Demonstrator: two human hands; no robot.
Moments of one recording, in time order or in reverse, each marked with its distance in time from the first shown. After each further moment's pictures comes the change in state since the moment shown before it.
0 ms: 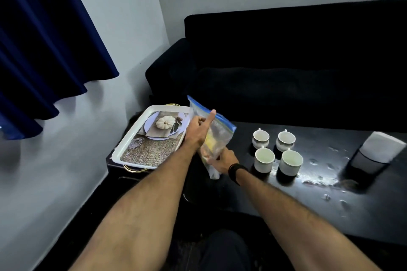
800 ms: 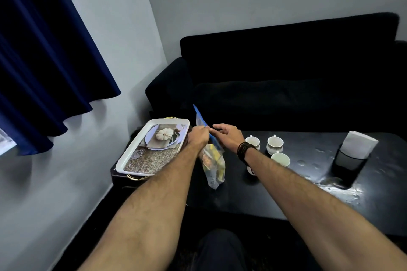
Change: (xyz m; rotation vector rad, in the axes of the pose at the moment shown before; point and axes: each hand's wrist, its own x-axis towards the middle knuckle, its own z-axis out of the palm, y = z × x) left_hand -0.038 0.049 0.010 0.244 -0.003 -0.041; right_hand -0.033 -0.045 -0.097 0.373 0.136 -0.256
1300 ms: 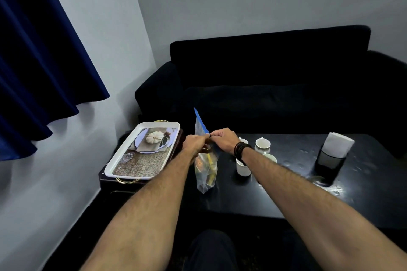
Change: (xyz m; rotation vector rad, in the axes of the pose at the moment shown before) left_hand -0.016 -0.015 0.015 -0.318 -0.129 -0.056; right_hand -0.014 -0.006 -0.020 -0.203 -0.043 0.027
